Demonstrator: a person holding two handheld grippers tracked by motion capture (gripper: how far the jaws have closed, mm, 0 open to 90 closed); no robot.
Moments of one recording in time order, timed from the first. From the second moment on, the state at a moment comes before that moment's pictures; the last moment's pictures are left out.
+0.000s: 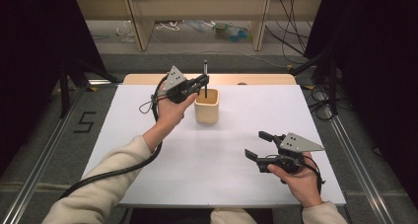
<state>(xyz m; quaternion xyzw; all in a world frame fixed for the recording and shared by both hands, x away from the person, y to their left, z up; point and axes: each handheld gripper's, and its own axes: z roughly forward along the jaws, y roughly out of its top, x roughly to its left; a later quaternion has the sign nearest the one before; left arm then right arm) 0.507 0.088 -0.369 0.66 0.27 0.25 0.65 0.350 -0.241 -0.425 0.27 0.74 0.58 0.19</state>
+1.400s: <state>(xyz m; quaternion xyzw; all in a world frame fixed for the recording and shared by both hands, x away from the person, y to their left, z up) 0.524 0.083 -0.373 0.66 0.28 0.26 0.64 0.350 -0.241 -0.425 0.27 0.74 0.59 0.19</state>
